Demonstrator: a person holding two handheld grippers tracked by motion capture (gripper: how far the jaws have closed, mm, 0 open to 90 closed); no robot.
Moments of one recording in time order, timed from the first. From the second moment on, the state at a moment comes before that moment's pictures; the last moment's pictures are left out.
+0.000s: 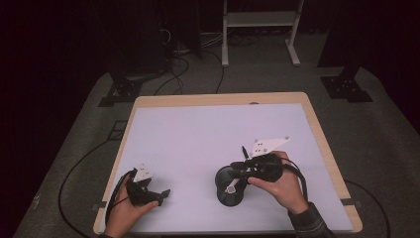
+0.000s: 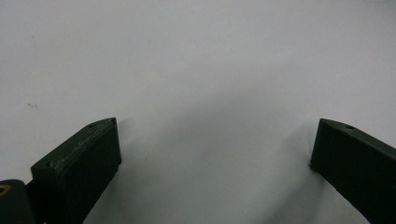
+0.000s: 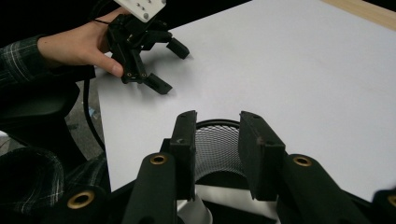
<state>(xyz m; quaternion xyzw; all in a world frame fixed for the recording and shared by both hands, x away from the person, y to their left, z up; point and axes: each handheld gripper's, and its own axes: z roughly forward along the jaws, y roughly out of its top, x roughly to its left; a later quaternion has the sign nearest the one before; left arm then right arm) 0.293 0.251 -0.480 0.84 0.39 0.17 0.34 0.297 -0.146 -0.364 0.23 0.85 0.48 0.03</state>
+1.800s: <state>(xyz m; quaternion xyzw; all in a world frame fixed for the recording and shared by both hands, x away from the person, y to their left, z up) 0.293 0.251 -0.480 0.84 0.39 0.17 0.34 0.385 -0.193 -0.409 0.40 0.85 0.35 0.08</state>
